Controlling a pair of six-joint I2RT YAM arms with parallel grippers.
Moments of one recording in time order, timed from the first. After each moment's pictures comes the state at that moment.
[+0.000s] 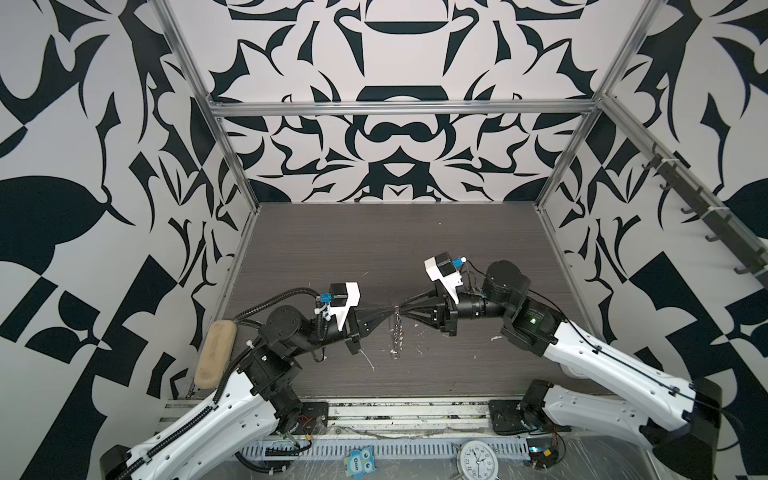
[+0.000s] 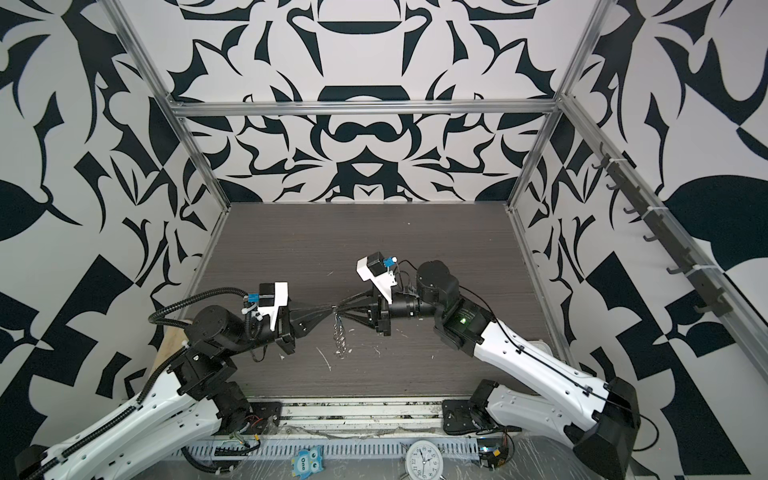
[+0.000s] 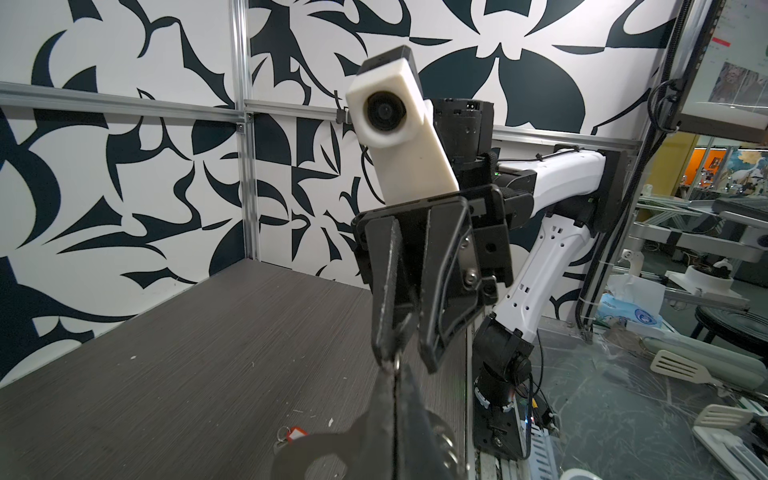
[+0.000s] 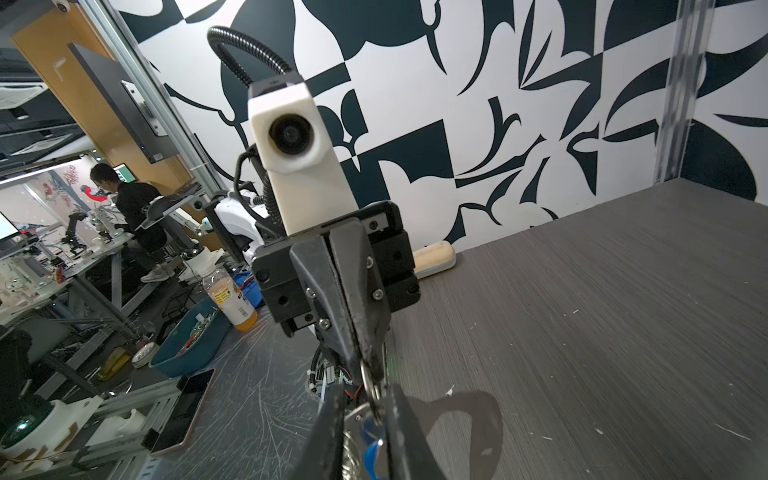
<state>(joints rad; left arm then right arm) -0.84 0.60 0.53 0.25 0.51 -0.18 0.84 1.02 0.87 0.09 -0.78 0.31</state>
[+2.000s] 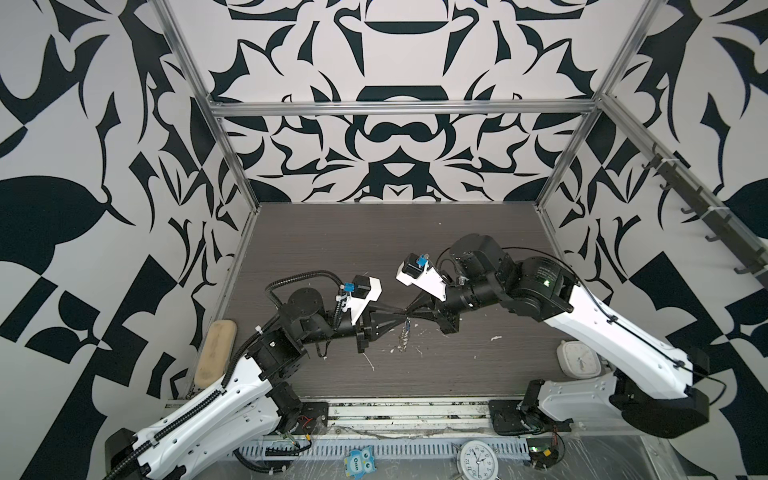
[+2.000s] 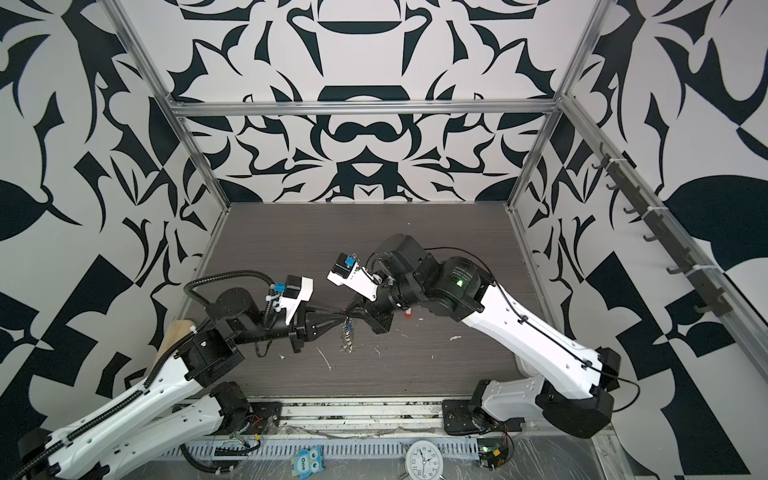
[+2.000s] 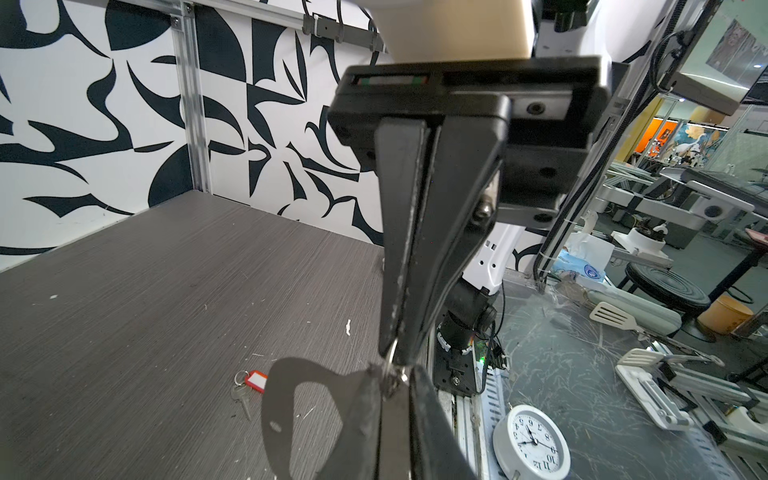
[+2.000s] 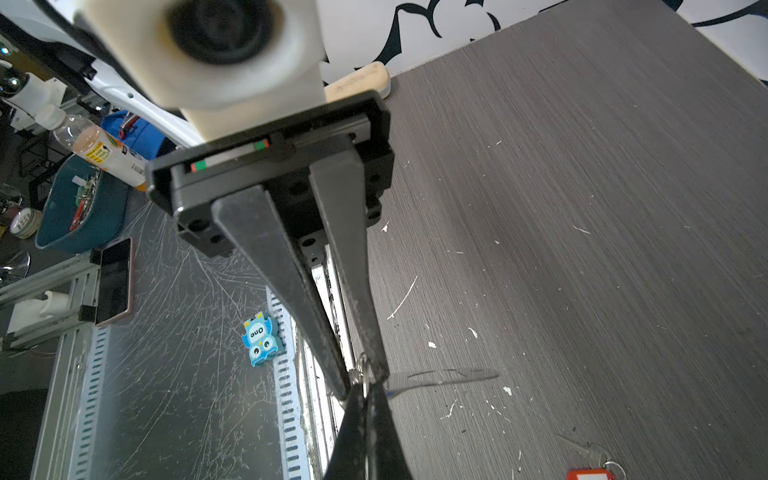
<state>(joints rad) -0.84 0.73 0.64 0.06 0.62 -0.18 0.97 1.30 1.57 -1.04 -0.42 -0.07</state>
